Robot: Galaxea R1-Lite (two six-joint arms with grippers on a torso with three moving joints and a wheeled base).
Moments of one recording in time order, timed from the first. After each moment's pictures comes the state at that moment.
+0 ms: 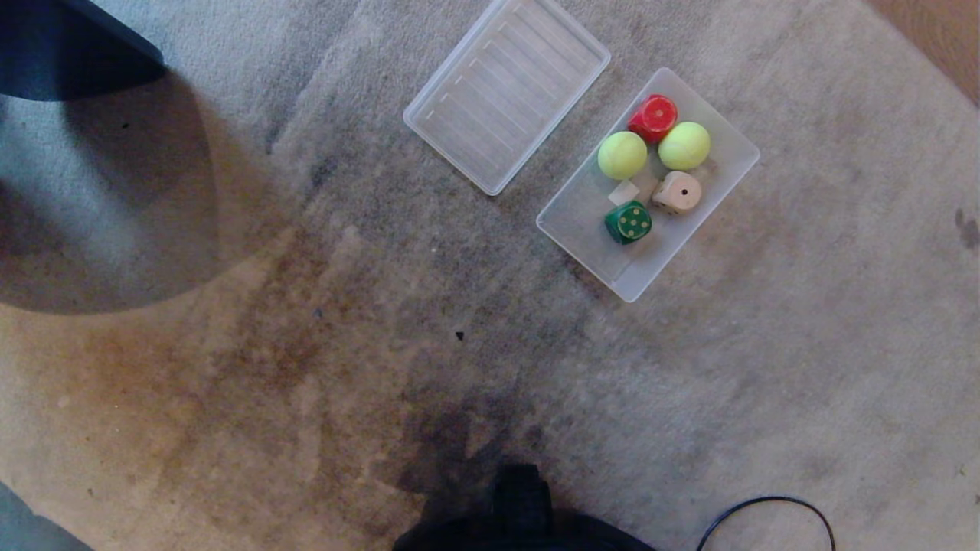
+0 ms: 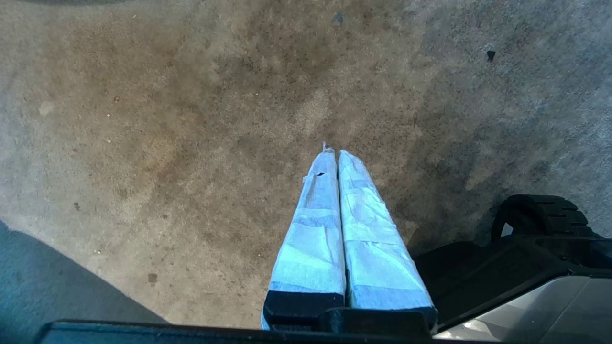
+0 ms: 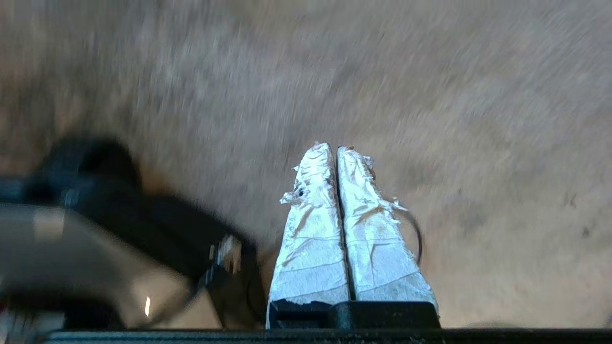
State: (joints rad) left arm 0.00 0.00 0.00 0.01 0.01 -0.01; right arm 0.00 0.00 -0.04 0.11 0.02 -0.08
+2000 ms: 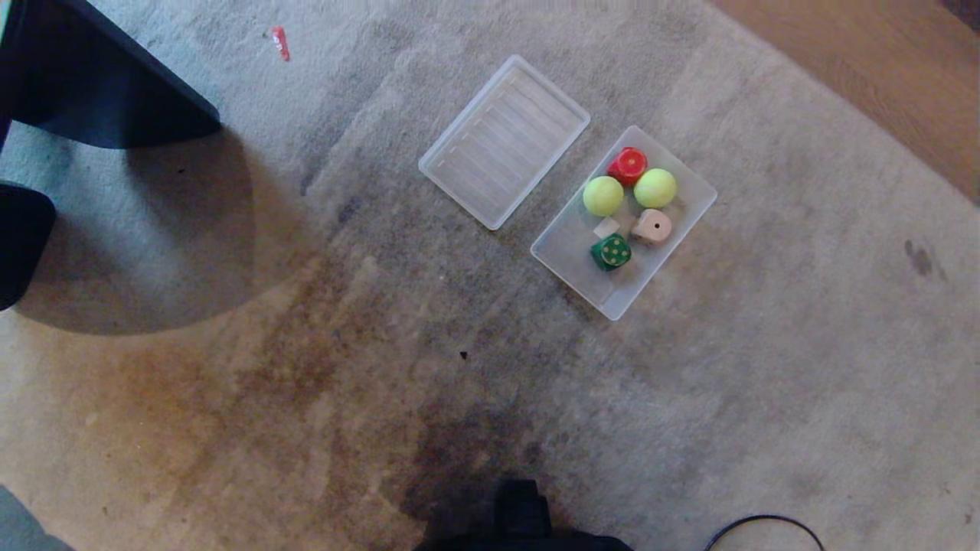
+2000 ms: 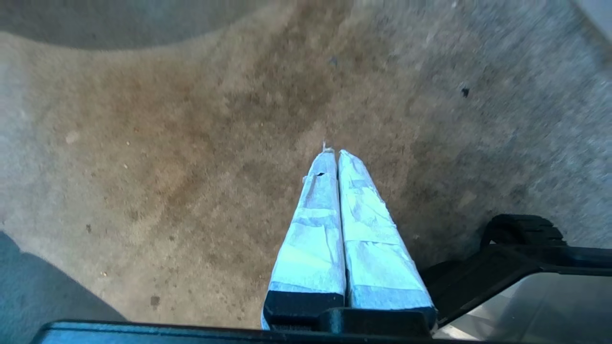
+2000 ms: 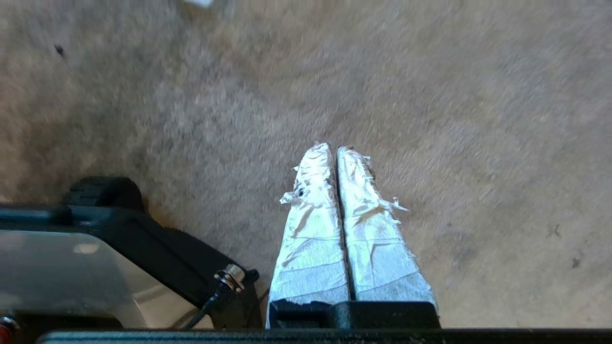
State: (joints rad) left arm 0.00 0.00 0.00 0.01 0.01 -0.01; right arm 0.00 0.00 -0.01 0.05 0.02 -0.06
